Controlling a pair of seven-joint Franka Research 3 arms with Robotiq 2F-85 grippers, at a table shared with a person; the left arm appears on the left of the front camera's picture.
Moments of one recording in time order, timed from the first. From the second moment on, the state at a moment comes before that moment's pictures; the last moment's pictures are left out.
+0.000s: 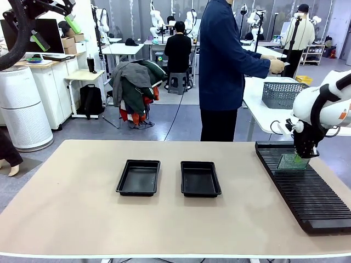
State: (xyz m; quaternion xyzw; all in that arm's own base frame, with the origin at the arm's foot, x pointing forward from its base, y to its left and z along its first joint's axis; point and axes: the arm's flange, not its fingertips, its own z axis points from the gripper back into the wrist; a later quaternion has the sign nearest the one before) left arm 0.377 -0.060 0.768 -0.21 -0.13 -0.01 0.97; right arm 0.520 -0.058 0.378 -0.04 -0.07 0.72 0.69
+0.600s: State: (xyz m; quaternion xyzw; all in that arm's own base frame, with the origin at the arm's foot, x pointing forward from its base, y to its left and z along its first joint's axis) left arm 0.377 -0.060 0.768 -0.21 -0.13 -0.01 0.97; right arm 0.447 -0.066 0.539 -0.04 -0.08 0.67 0.73
